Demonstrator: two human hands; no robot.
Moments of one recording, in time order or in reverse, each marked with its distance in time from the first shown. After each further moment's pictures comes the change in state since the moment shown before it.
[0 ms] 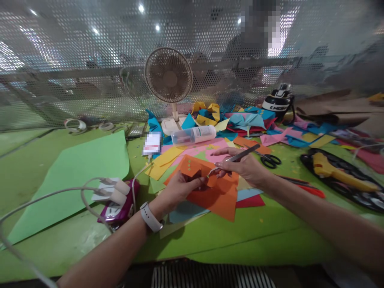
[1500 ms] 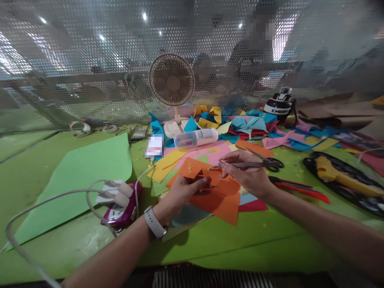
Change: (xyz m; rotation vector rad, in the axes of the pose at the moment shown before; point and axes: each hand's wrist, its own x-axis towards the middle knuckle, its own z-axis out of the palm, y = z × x) left_hand -0.002 -0.001 0.003 -0.086 0.025 0.002; right_hand -0.010 -0.004 0.020 -0.119 0.253 -0.342
